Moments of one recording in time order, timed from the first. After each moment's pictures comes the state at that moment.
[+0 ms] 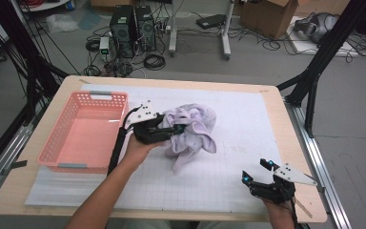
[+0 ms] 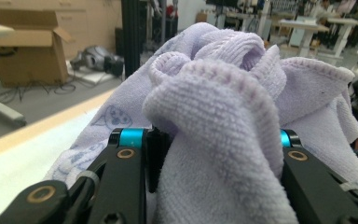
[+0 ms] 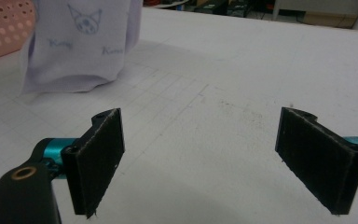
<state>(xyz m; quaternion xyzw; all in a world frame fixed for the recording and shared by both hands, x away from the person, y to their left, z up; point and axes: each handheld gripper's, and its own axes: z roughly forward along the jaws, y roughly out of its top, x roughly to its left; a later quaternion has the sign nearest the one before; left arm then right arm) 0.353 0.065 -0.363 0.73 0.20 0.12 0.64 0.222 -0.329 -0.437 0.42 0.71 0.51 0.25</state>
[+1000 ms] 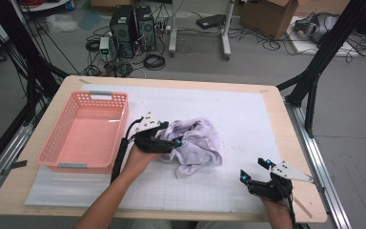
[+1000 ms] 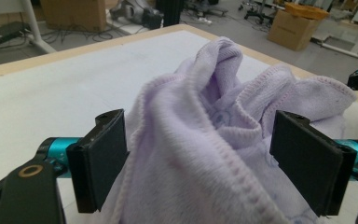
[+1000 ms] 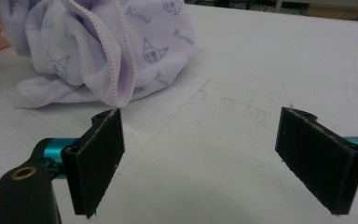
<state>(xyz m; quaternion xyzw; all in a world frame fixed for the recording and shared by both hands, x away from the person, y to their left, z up) 0.346 0.080 -0.402 0.75 0.30 0.15 0.57 0.230 -0.326 -0.441 0.43 0.72 0.50 0.24</state>
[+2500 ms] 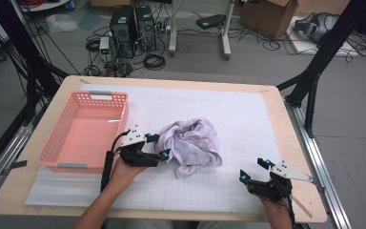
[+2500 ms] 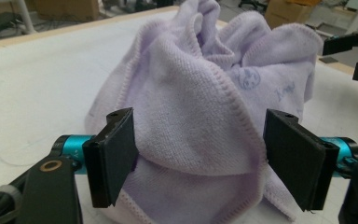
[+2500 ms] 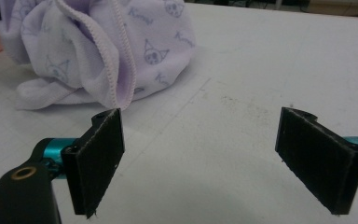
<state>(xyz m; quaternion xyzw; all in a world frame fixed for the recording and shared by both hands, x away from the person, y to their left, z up) 0.318 0.104 -0.419 0.77 0.29 0.13 0.55 0.231 -0.324 -0.441 0.43 0.72 0.50 0.24</state>
